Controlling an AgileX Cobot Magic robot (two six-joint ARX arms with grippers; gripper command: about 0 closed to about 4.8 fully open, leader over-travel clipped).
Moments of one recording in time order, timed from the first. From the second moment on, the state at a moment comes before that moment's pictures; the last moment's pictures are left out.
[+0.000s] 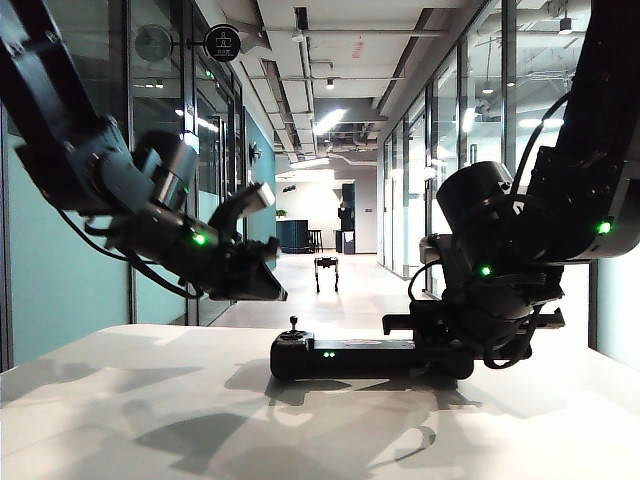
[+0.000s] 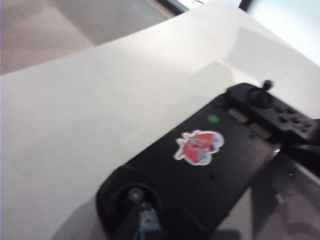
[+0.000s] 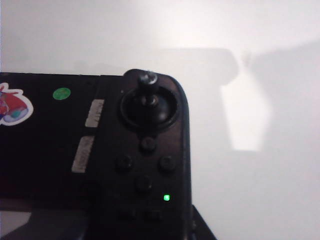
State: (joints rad) left arm -0.32 2.12 1.19 0.43 0.48 0.07; right arm 0.44 2.10 0.89 0.62 0.31 0.23
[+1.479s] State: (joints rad) left arm -0.28 2.43 1.64 0.16 0.72 0.32; right arm 0.44 2.10 0.89 0.62 0.31 0.23
